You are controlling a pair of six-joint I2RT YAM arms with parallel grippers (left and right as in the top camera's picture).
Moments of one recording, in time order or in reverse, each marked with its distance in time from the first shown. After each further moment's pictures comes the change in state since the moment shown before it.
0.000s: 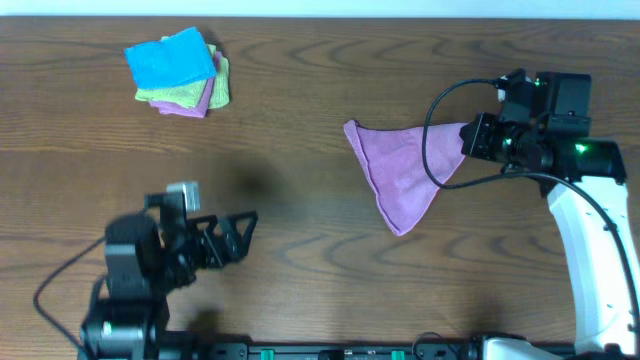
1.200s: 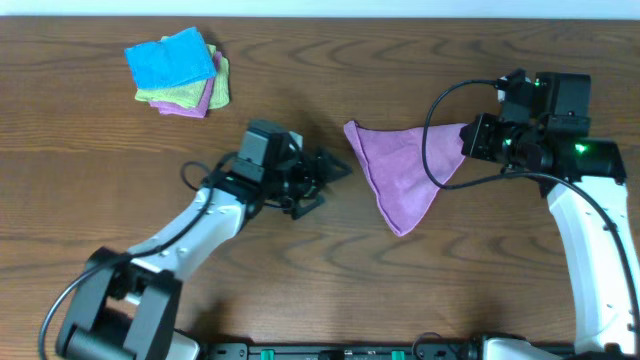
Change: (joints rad) left arm -0.432 1.014 0.254 0.604 0.154 -0.743; right arm 0.000 0.000 0.000 -0.002 0.003 -0.002
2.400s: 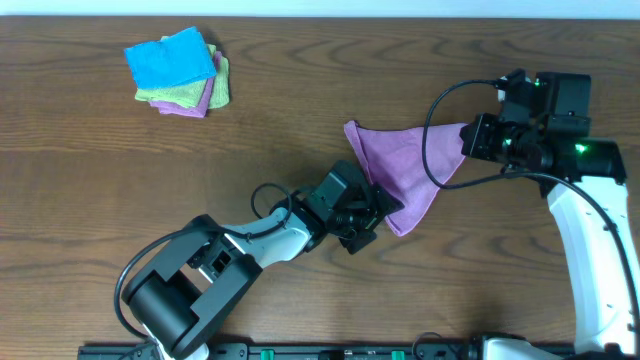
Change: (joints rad) left arm -0.333 0.214 0.000 0.267 -0.212 -0.381; right arm 0.000 0.000 0.000 0.000 0.000 0.000
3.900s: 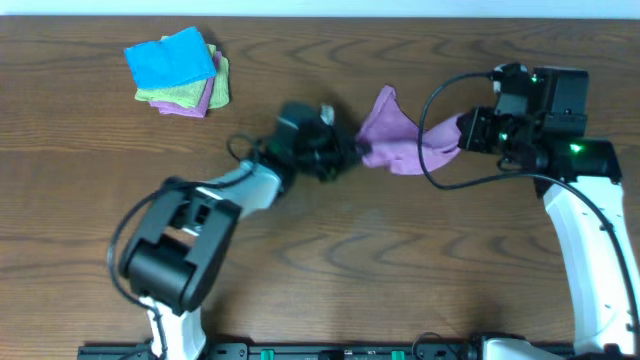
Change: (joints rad) left arm 0.320 0.109 0.184 0.187 0.267 0.218; right arm 0.031 0.000 0.000 0.109 -0.001 -0.042
